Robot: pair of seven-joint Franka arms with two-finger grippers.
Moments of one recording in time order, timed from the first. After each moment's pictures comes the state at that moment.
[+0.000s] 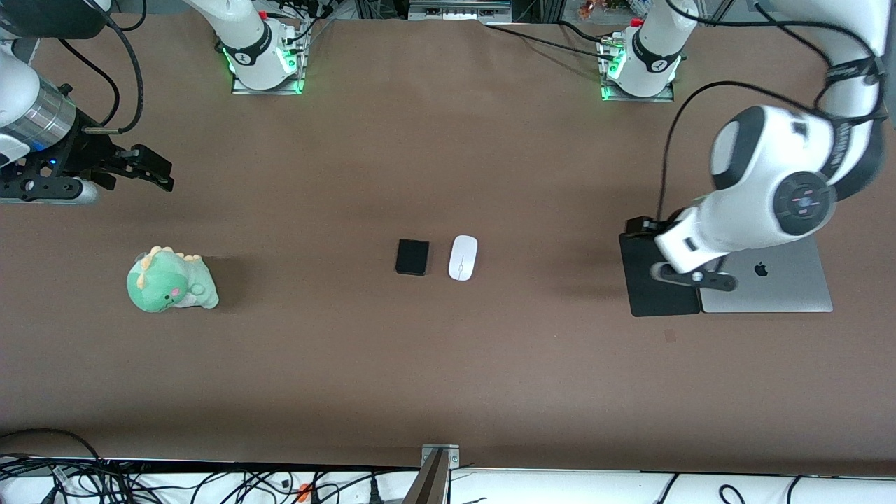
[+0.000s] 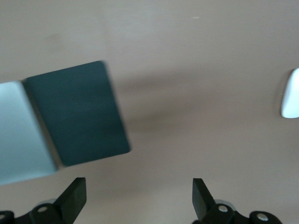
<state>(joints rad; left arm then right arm) -0.13 0.36 -0.12 -1.64 -0.07 1.78 -0.04 0.20 0.02 -0.10 -1.67 0.01 1.68 0.12</state>
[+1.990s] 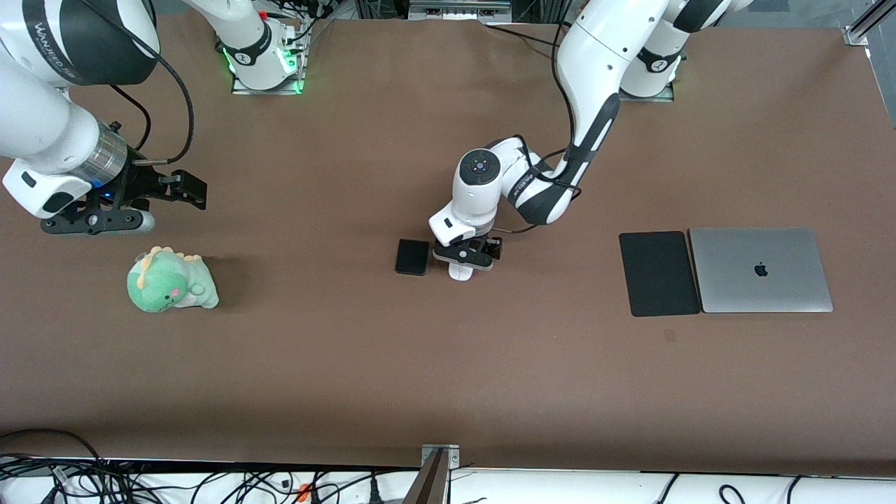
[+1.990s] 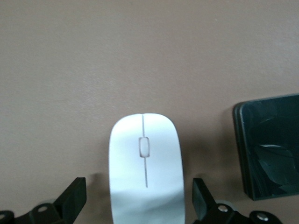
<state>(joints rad) -0.64 0.78 -0.12 -1.62 0.21 2.52 -0.65 0.23 0.12 -0.08 -1.63 0.00 1.68 0.03</state>
